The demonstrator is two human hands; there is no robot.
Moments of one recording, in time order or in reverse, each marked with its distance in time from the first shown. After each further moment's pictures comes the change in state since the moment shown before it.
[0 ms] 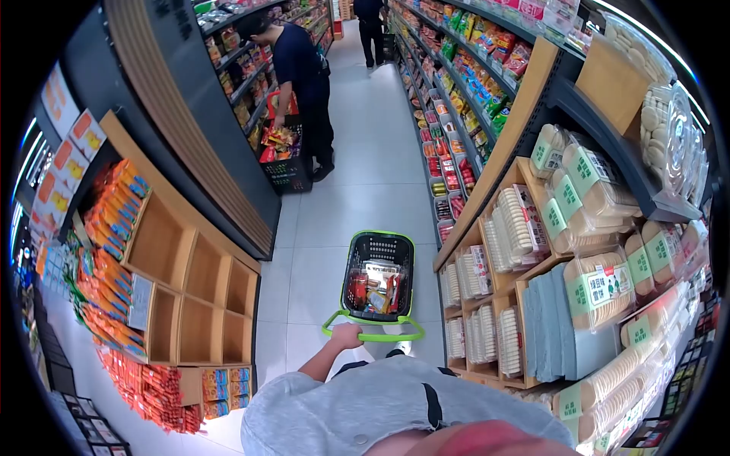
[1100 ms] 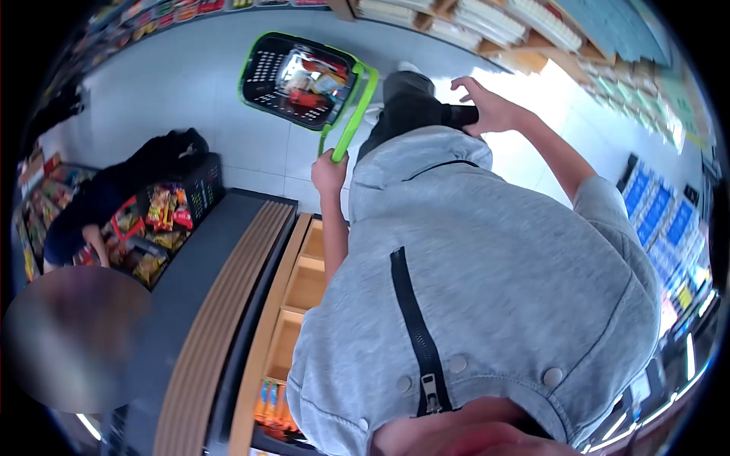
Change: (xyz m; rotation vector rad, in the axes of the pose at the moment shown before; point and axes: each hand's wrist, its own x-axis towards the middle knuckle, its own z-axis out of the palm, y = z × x) left_hand 0.240 -0.113 -0.182 0.069 -0.096 0.243; right_hand 0.098 -0.180 -0.037 0.279 0.267 0.348
